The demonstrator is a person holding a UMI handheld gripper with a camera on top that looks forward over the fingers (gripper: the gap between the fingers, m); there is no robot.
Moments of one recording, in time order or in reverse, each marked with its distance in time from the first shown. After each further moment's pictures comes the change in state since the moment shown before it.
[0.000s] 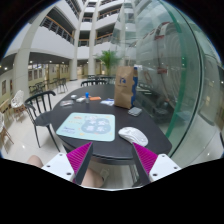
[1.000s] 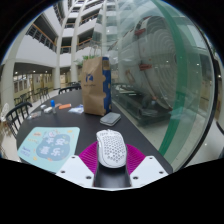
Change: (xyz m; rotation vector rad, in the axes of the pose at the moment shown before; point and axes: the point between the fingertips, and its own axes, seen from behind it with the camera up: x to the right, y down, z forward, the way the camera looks) arm 0.120 -0.026 0.158 0.055 0.149 0.116
